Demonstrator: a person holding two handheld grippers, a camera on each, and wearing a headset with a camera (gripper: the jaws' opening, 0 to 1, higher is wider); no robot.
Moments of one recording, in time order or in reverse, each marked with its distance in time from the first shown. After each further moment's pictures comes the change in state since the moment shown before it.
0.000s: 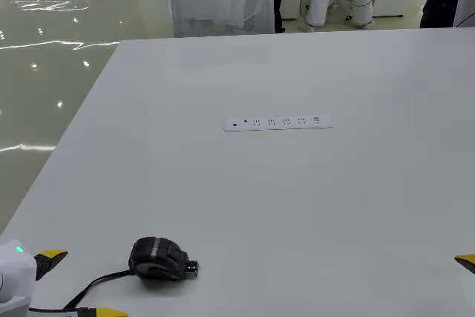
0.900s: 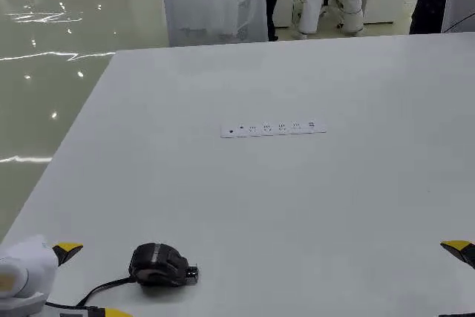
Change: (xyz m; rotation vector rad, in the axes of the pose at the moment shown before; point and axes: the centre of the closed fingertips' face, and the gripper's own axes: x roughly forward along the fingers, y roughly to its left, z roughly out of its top) left arm 0.018 -0.004 0.013 0.235 0.085 -0.075; right arm 0.014 0.000 0.022 -0.043 -0.062 -0.005
